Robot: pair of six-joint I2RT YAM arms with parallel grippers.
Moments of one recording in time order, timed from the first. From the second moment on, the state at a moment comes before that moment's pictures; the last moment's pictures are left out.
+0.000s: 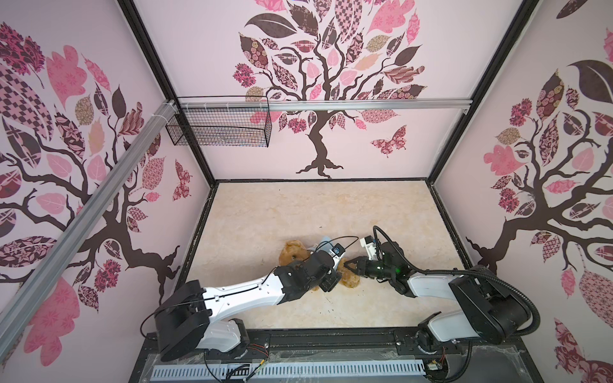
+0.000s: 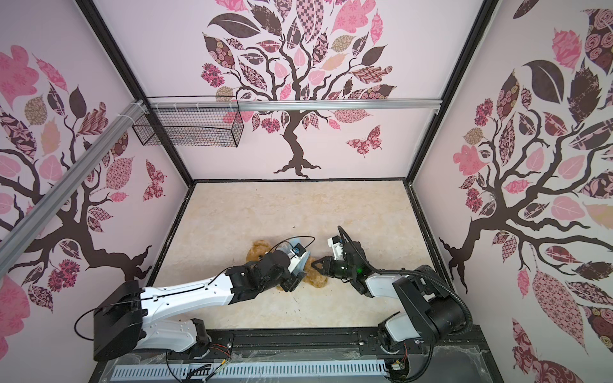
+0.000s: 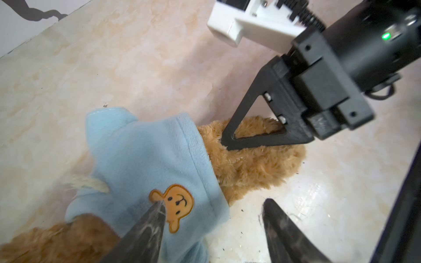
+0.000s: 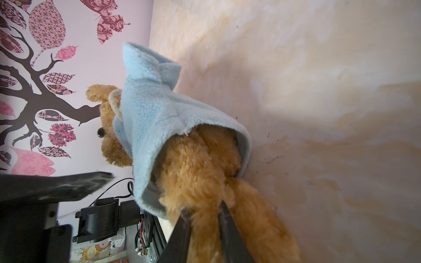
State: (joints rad) left arm -1.07 1.40 0.78 -0.13 -0.23 -0.09; right arm 0.47 1.44 0.34 0.57 -0.62 0.85
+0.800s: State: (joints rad) left arm -1.07 1.55 0.79 -0.05 -0.46 -0.03; right arm 0.45 1.46 0.35 0.56 -0.65 0.85
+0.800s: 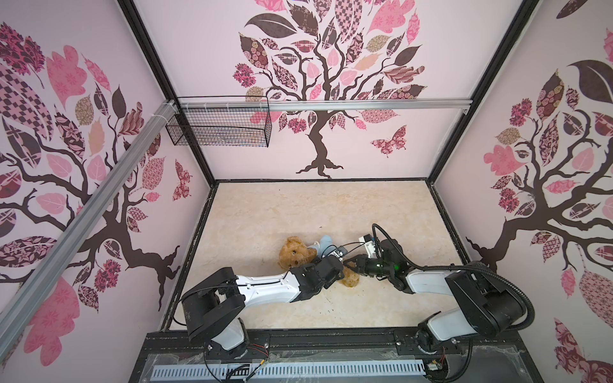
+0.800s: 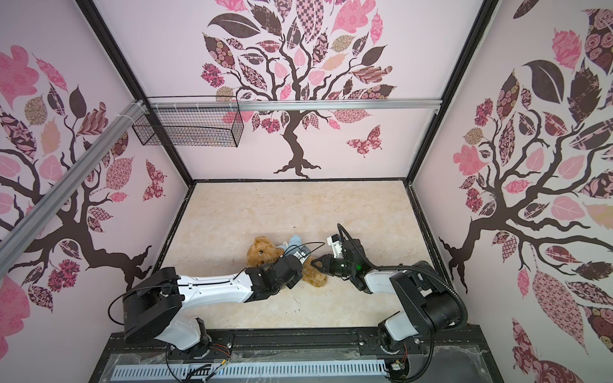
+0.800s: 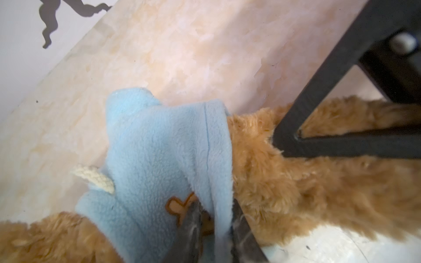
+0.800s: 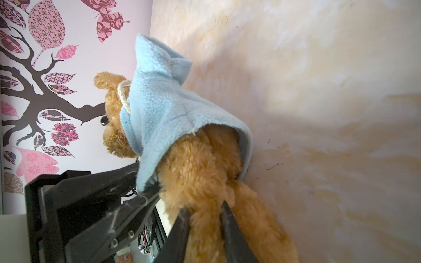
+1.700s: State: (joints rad) left arm -0.96 1.34 0.70 -0.05 -0.11 -0.06; right arm 0.71 1.00 0.22 0.46 -0.15 0.40
